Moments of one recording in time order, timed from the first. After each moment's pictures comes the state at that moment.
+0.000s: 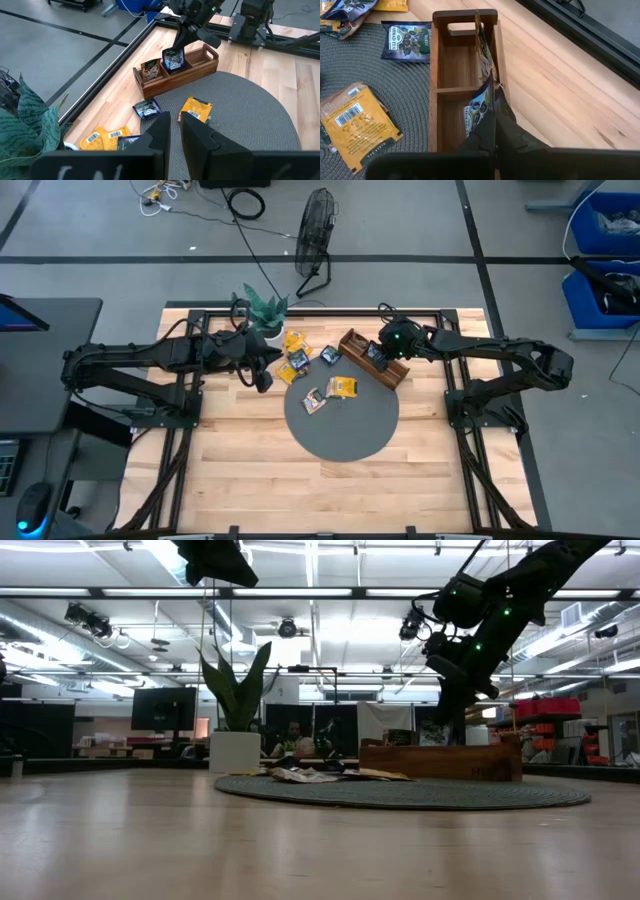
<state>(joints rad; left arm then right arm) 0.05 1.09 1.04 -0.47 -0.36 -0.17 -0.49 1.28 0.70 -0.31 0.14 0.22</state>
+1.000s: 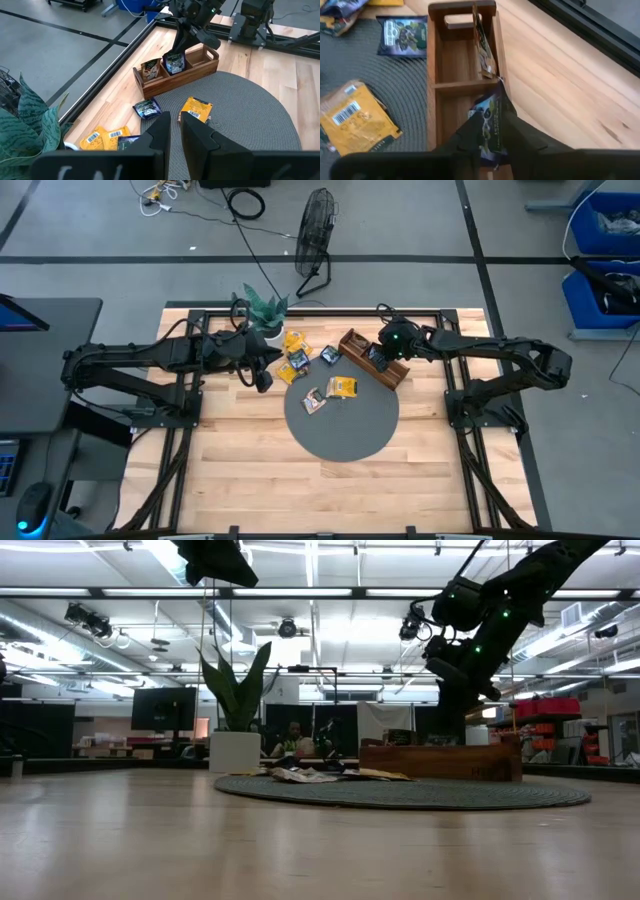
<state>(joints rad) 0.05 1.09 1.04 -0.47 -0.36 -0.17 -0.49 1.30 0.70 -0.32 0.14 0.25</state>
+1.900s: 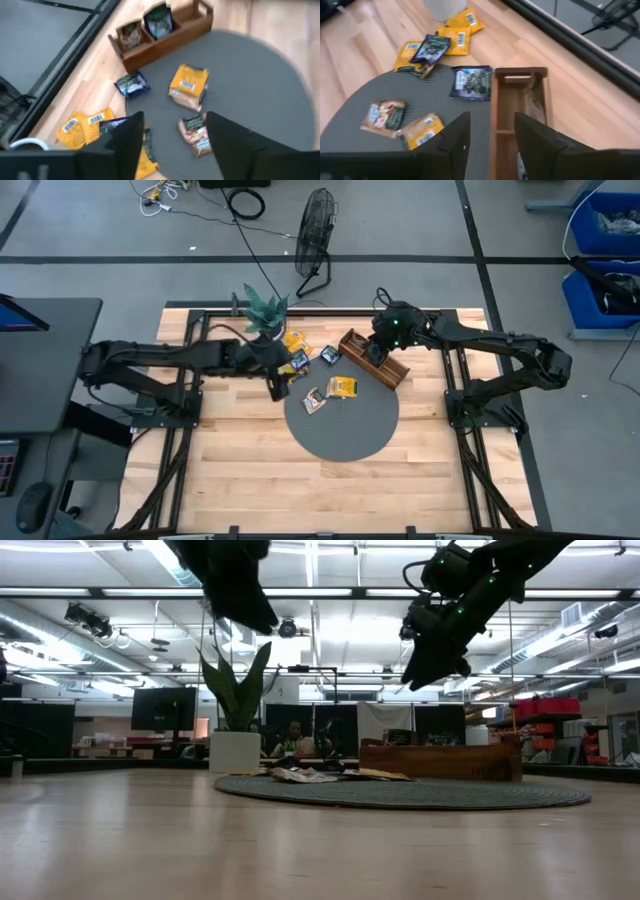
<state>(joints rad) 0.07 1.30 1.04 -0.44 -0.26 -0.10 -0.49 1.30 0.89 -0.38 -0.06 0.23</state>
